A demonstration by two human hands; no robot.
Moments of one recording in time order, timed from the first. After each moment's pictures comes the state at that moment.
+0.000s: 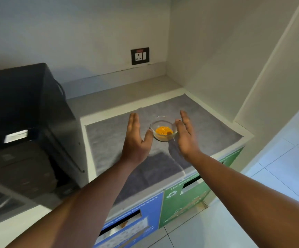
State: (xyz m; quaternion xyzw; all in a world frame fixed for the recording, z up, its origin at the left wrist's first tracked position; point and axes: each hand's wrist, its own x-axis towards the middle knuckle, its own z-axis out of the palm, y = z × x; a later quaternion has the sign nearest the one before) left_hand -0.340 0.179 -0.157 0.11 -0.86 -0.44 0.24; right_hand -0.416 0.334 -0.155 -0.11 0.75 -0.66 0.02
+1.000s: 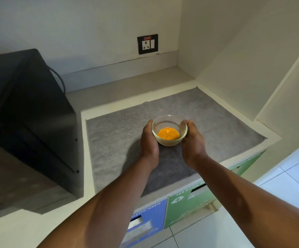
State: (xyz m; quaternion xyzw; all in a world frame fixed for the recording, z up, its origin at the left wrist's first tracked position) left_hand -0.405 0.213 -0.197 0.30 -0.50 -0.79 0.18; right_hand -0.459 0.321 -0.220 0.01 0.53 -0.83 0.15
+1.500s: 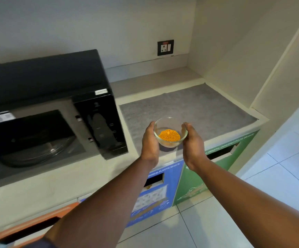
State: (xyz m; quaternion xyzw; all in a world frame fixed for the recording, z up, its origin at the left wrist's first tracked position) left_hand -0.213 0.186 -0.159 0.27 -0.52 -0.80 0.14; right_hand -0.255 0.309 -0.163 -0.02 0.60 -0.78 0.16
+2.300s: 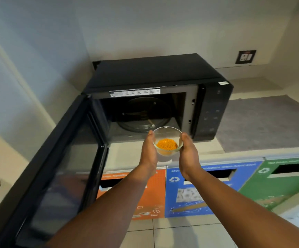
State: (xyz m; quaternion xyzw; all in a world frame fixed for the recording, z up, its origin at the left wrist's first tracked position) left_hand 0.089 0.002 -0.138 0.34 -0.52 -0.75 0.25; right_hand 0.017 0.099 -0.146 -0.11 0.62 -0.73 0.26
